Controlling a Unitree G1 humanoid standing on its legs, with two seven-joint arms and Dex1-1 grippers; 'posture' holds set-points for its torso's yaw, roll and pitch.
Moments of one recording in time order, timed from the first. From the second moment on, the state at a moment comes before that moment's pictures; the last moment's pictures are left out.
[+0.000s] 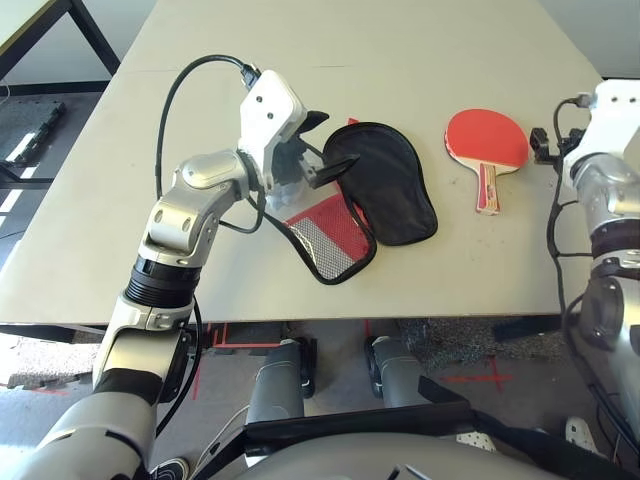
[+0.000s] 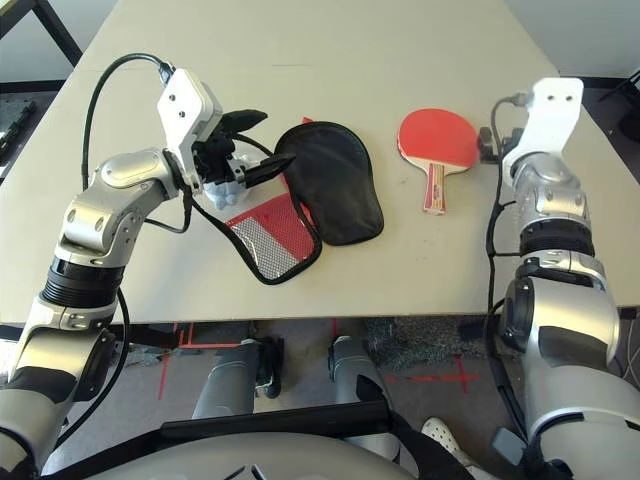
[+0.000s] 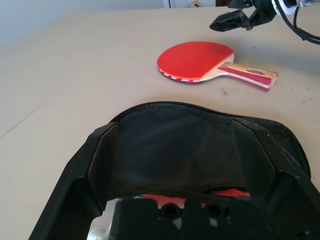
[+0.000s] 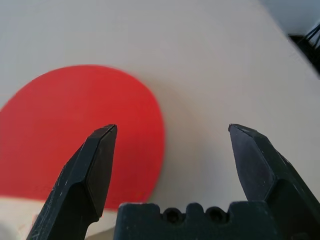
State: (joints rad) left arm -0.66 0.44 -0.14 -0.07 -0.31 0.47 -0.74; right arm -0.86 -0.57 -0.20 0.64 0.14 0.61 0.18
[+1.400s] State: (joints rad) left arm -0.65 0.44 -0.15 -0.08 -0.27 0.47 -0.75; right arm -0.93 -0.37 -0.33 0.44 0.14 1.33 -0.05
